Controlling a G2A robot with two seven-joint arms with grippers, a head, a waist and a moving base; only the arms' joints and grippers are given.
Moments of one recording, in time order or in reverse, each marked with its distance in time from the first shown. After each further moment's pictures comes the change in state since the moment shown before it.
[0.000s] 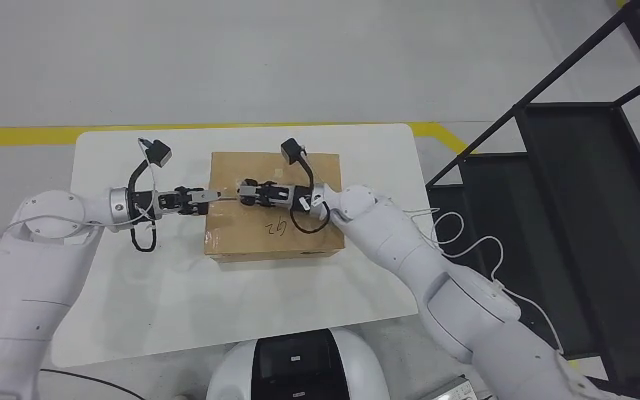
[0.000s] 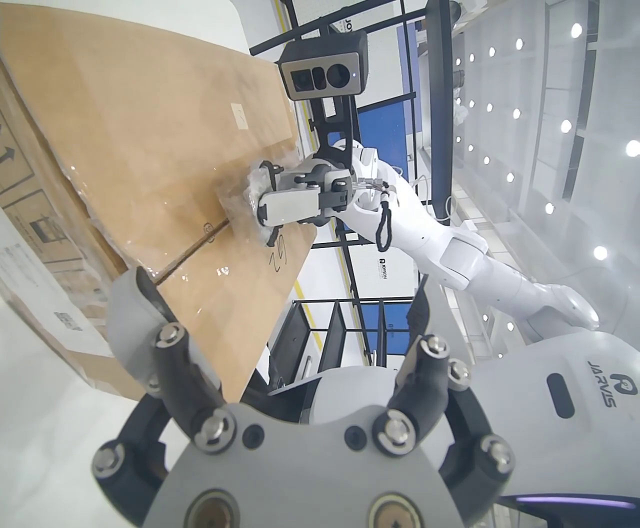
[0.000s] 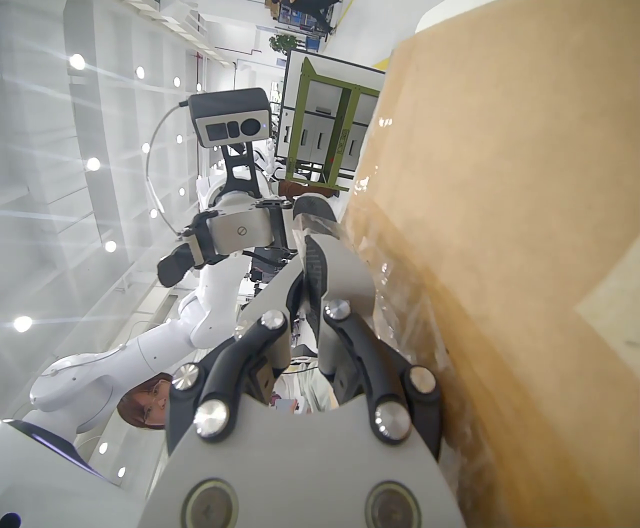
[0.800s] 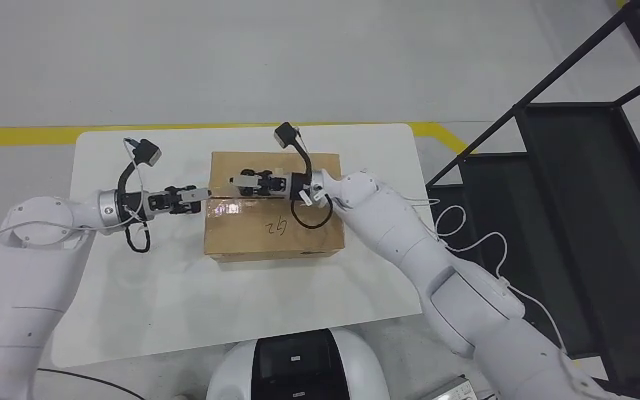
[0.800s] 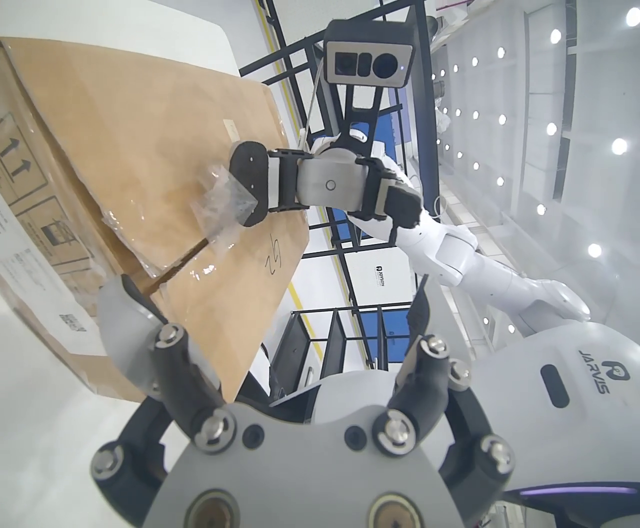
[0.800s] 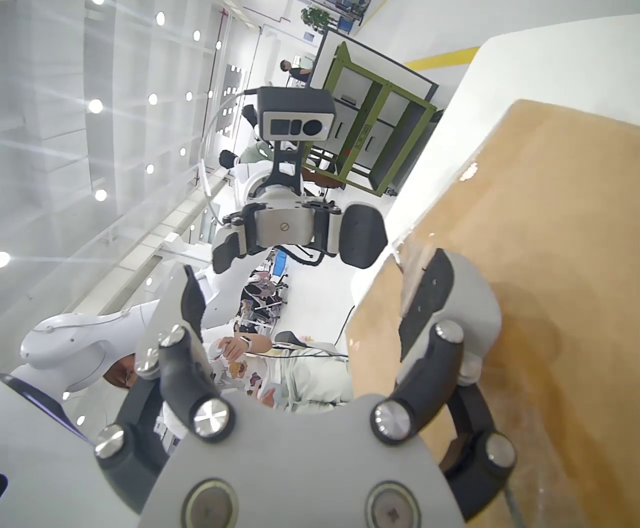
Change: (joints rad) left arm 0.048 0.013 -0.062 -0.027 -0.033 -0.041 0.007; right arm 0.018 0.019 0.083 -0.118 -0.064 -0.083 0.066
